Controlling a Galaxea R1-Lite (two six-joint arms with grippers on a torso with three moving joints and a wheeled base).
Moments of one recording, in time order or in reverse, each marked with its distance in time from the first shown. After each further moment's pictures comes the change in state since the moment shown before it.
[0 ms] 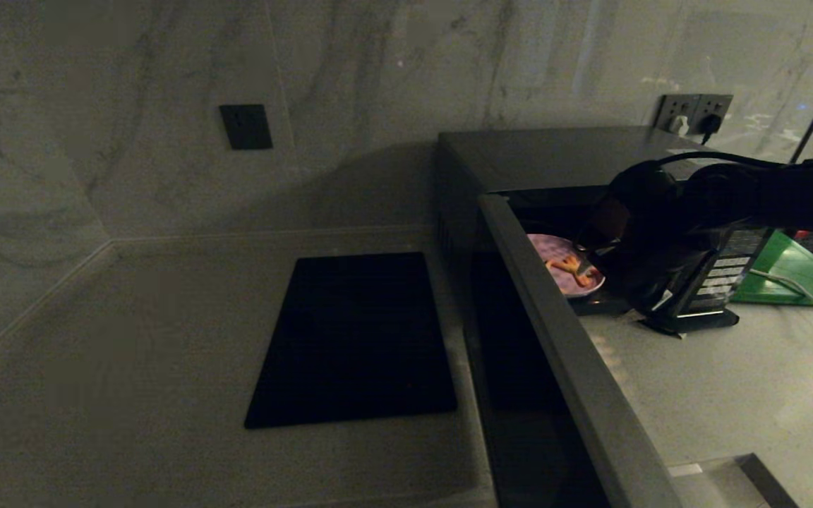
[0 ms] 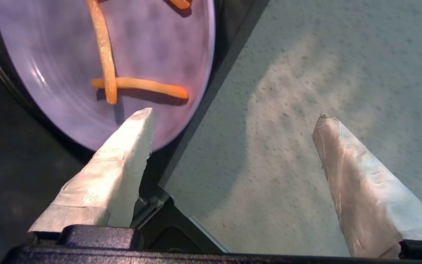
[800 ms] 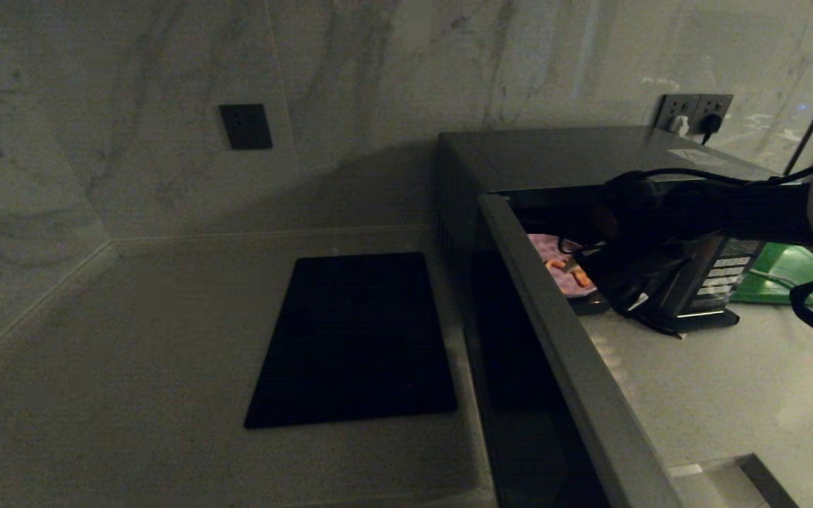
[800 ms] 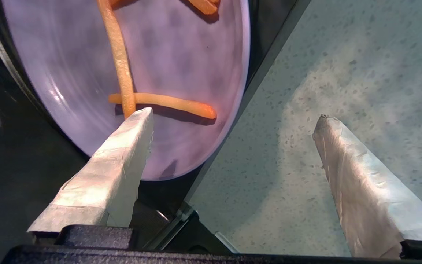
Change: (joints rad) left arm 0.000 0.000 0.000 0.000 0.000 0.000; right arm -0.001 0.073 -0.031 -0.088 0.054 0.058
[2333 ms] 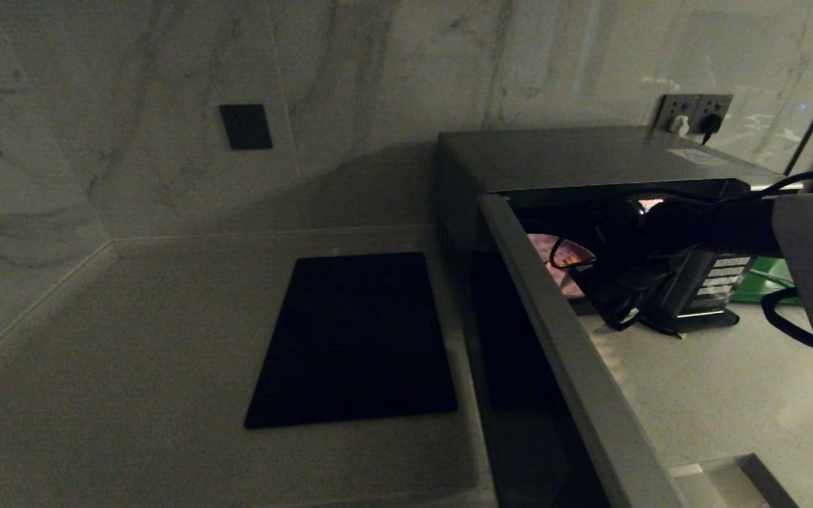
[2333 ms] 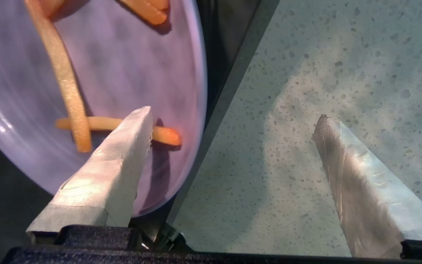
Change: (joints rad) left arm 0.000 0.000 0.000 0.000 0.000 0.000; right arm 0.000 0.061 0.000 0.004 -0.017 0.049
